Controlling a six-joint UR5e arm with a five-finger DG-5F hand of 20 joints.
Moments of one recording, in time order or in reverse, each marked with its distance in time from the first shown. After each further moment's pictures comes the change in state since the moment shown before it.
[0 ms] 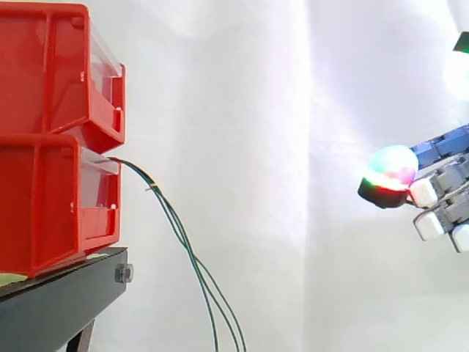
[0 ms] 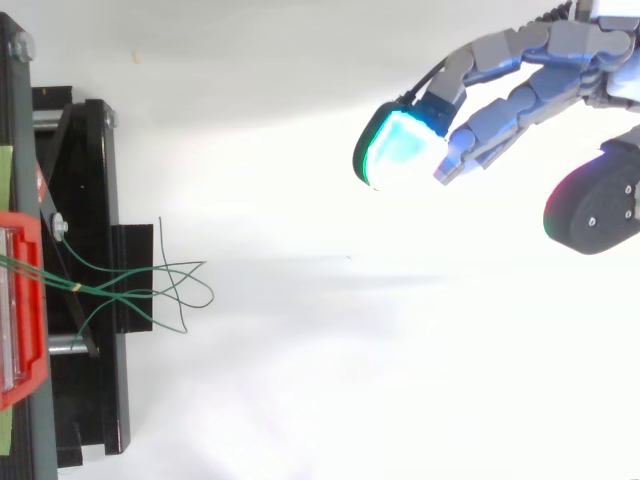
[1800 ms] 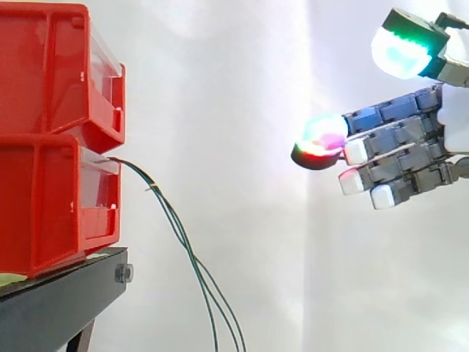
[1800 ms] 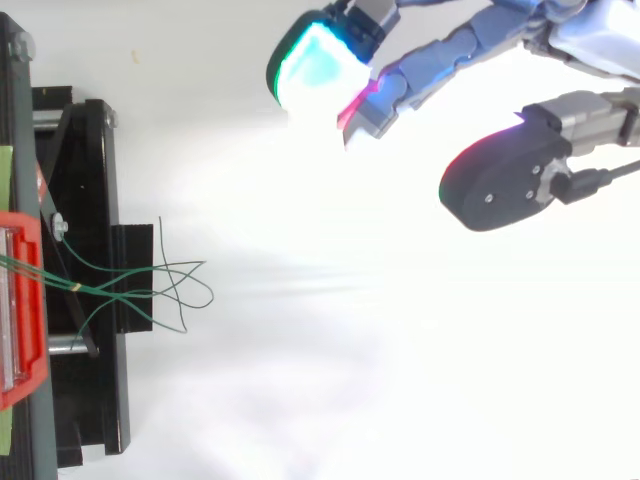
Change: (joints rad) arm 0.048 -0.071 0.073 0.186 0.220 -0.235
